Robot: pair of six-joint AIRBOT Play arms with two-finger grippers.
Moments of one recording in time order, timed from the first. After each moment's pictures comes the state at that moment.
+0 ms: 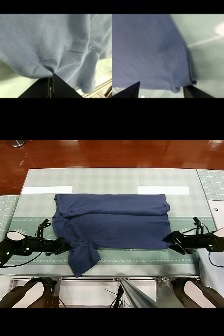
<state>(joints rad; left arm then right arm) 0.27 -1.05 0.32 0.79 -1.11 -1.13 -0.41 -1.04 0.42 -0.96 1.13 1.39</state>
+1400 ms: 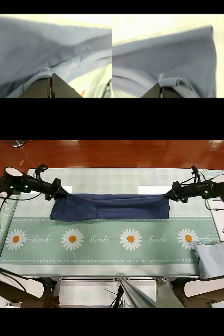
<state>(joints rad) 0.19 -1.80 1.50 0.76 -1.28 -1.36 -0.27 -1.68 1.34 -0.75 1.16 1.28</state>
